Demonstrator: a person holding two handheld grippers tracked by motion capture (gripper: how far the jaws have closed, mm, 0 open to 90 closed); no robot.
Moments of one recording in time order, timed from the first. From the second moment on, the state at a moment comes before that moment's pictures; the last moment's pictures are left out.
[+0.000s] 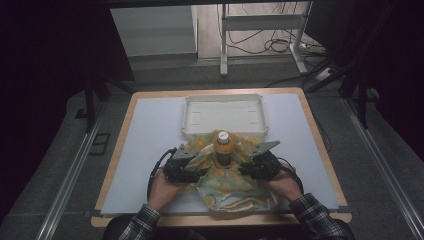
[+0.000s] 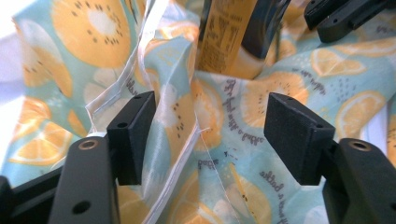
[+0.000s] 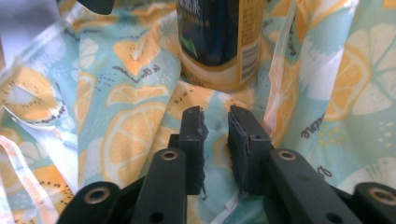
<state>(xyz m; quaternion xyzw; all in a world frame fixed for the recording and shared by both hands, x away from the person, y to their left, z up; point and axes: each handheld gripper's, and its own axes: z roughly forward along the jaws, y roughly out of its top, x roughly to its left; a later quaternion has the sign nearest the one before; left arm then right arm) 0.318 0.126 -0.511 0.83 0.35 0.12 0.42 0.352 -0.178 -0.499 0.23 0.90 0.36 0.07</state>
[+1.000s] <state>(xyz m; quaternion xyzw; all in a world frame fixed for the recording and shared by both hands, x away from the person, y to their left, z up) 0.304 0.143 -0.503 0.79 0.35 0.17 0.47 0.331 -0.175 -0.467 0.23 0.87 0.42 0.11</state>
